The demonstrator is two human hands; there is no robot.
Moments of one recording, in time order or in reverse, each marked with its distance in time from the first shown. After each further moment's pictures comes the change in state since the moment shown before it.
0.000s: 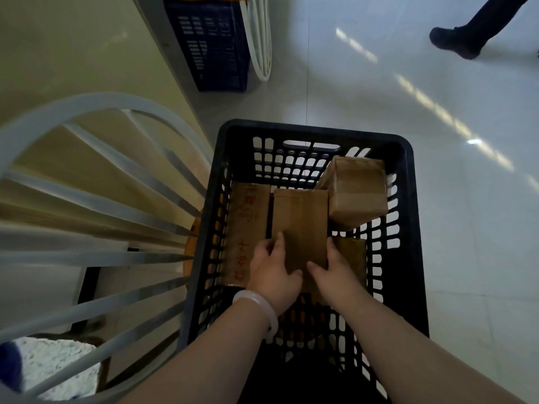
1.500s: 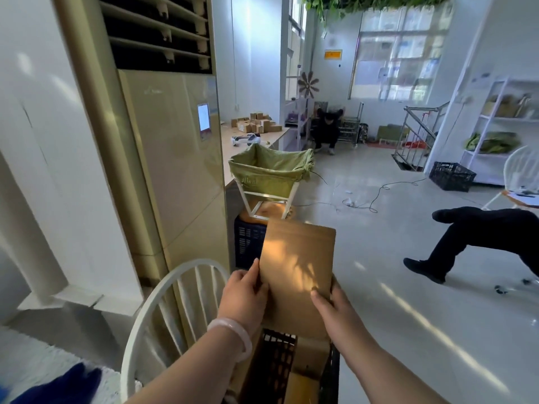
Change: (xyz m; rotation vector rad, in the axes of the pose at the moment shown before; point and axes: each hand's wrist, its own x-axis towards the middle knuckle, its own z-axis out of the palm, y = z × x) left_hand -0.263 0.147 -0.105 -0.101 0.750 0.394; right_hand -0.287 -0.081 -0.166 0.119 0.077 -0.806
